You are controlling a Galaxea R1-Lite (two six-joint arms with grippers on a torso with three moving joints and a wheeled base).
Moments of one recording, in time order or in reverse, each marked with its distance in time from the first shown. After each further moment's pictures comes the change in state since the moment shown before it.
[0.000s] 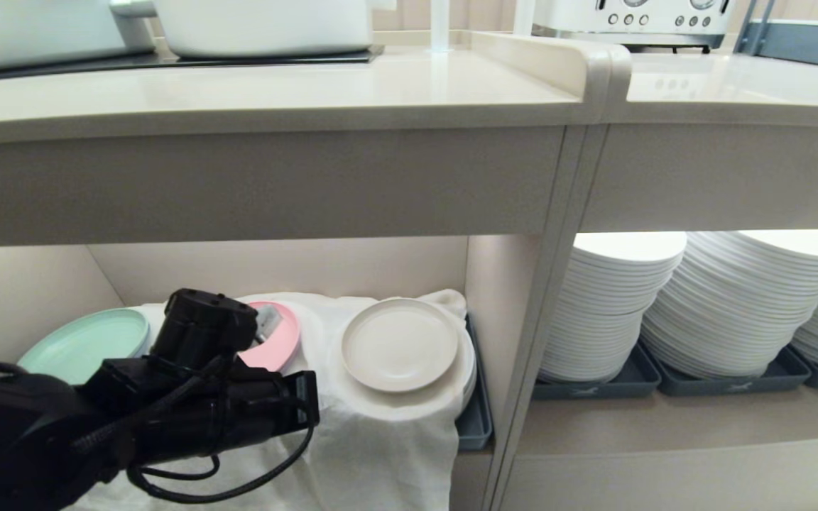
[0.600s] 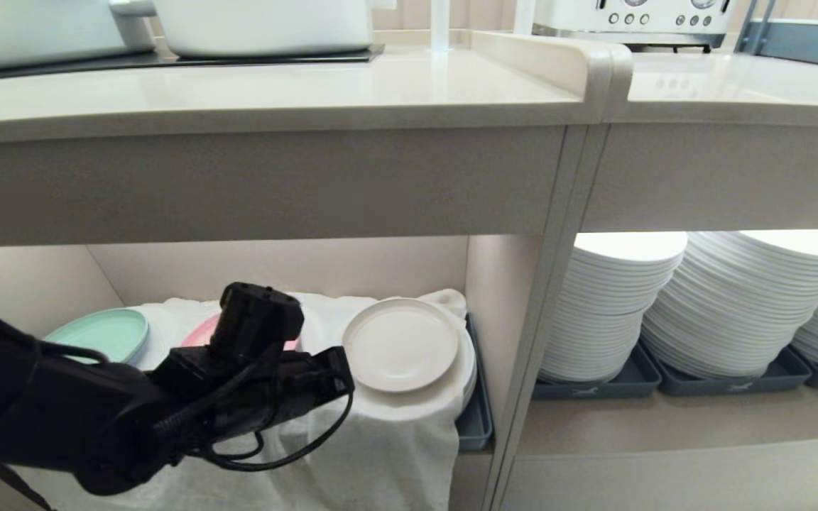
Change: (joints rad) left arm -0.061 0.135 -0.067 -0.141 0.141 -0.156; right arm 0.000 0.000 0.000 0.000 0.000 0.000
